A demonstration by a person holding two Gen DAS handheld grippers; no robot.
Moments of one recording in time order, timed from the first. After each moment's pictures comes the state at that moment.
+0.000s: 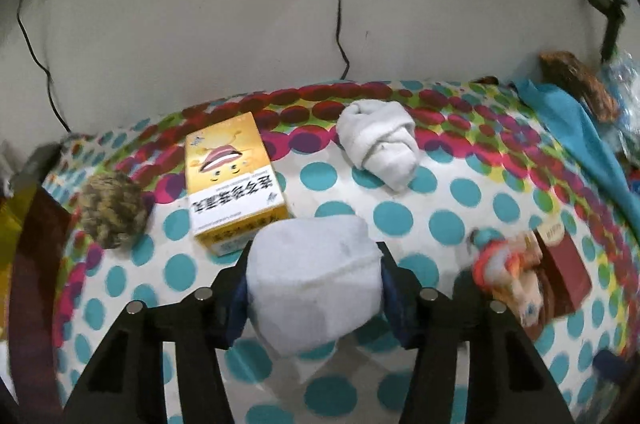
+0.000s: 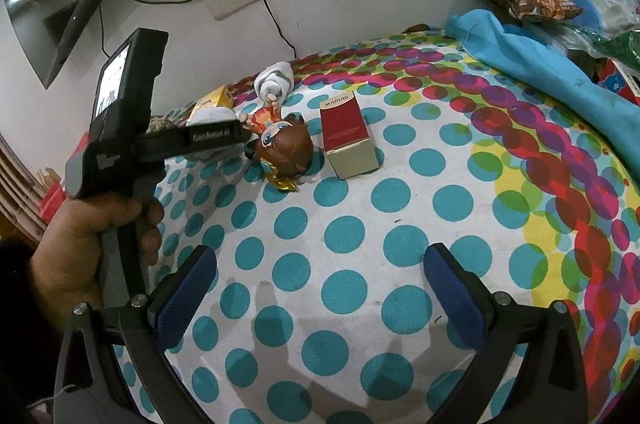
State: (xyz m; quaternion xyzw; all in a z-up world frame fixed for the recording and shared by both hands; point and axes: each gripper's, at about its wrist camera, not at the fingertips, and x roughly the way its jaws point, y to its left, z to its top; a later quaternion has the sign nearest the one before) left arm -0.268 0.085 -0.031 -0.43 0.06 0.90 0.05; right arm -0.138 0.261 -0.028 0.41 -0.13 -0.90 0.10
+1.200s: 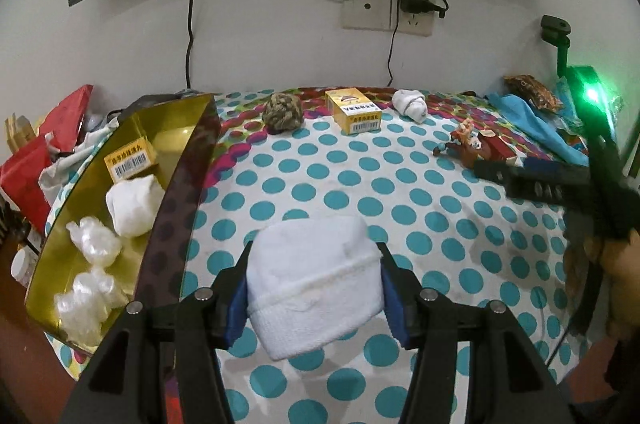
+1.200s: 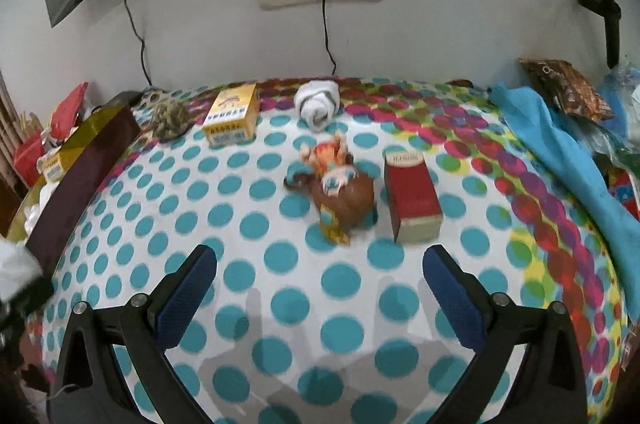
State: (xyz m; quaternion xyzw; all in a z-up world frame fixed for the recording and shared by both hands) left arm -0.056 -0.020 0.016 -0.38 0.02 0.93 0.03; right arm -0.171 0.204 -0.009 0.40 -0.02 -0.91 0.10
